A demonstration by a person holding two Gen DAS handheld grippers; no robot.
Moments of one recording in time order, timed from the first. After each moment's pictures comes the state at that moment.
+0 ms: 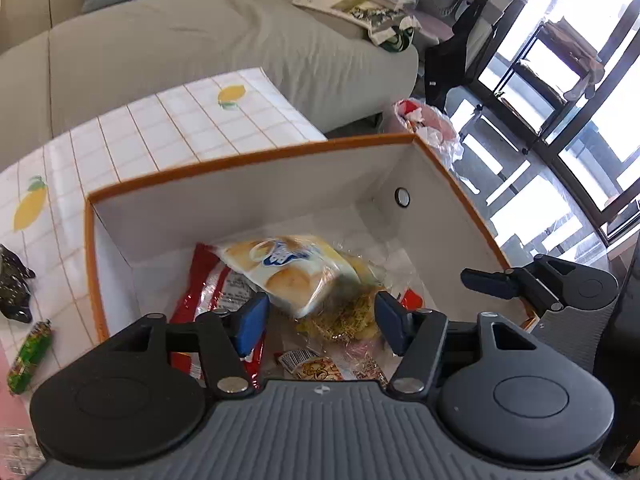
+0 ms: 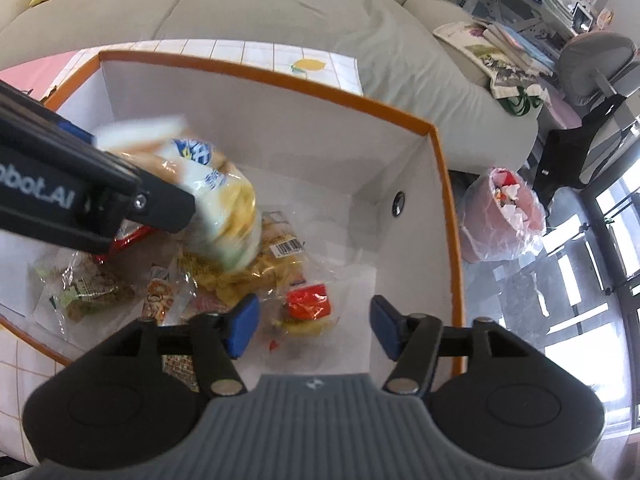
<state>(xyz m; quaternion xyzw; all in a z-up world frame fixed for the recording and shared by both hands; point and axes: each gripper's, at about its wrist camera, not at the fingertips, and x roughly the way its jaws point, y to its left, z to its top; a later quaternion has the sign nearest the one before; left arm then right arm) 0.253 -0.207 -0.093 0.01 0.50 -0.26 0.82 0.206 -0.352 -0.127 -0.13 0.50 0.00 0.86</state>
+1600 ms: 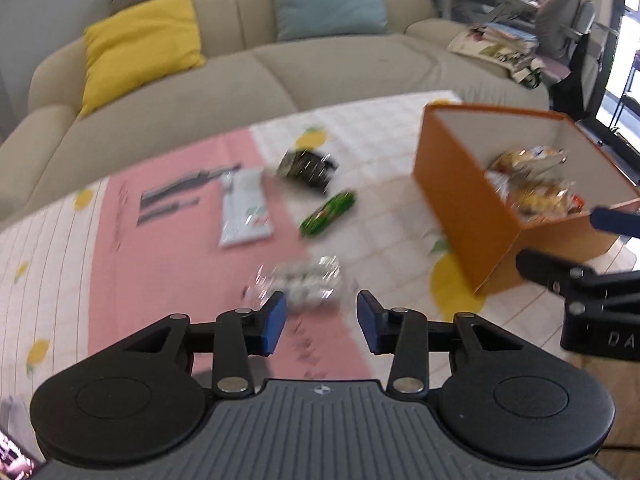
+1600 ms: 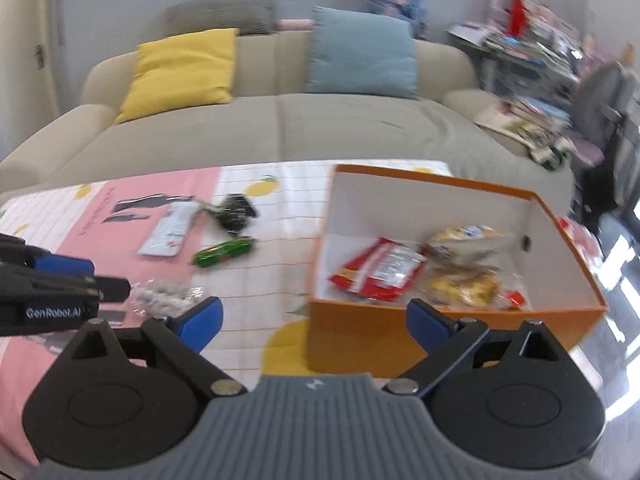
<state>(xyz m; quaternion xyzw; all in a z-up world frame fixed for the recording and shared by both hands) 0.089 0.022 -0.088 0.06 0.42 -0.07 0.90 0.063 -0.165 -0.084 -0.03 0.33 0.08 0.94</state>
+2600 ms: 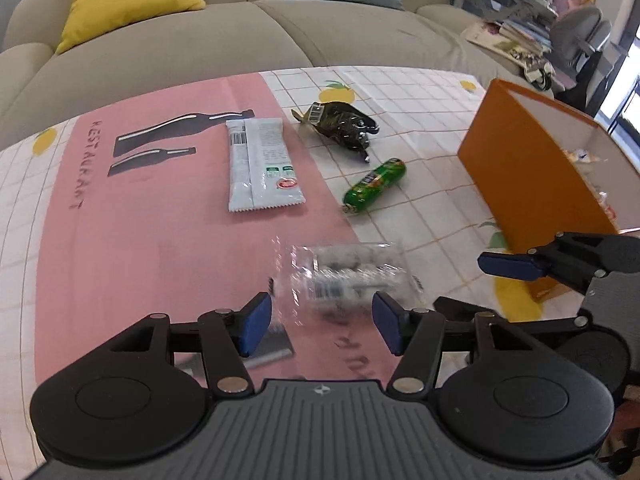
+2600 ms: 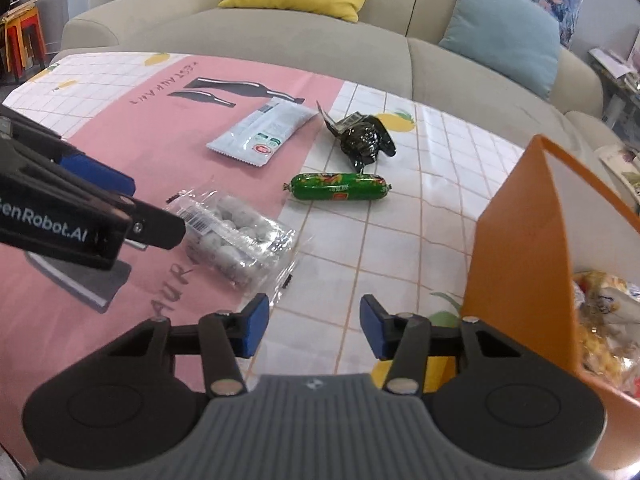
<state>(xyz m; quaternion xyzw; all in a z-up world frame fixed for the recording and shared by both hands) 0.158 0.090 -0.154 0.00 0.46 -0.11 0.88 0.144 -0.072 -0.180 -0.15 0.41 0.20 0.88</state>
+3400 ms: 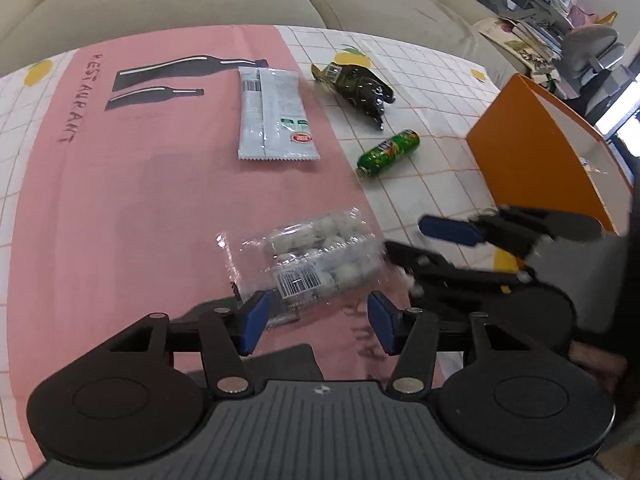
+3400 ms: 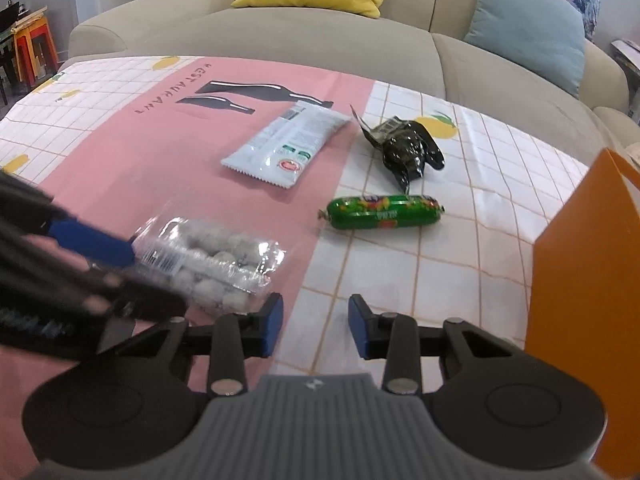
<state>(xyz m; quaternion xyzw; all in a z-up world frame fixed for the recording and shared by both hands) 0.159 0.117 -0.166 -0.07 0.51 -0.12 0.85 0.178 -0.041 -0.196 -0.14 0.41 0.22 0.87</state>
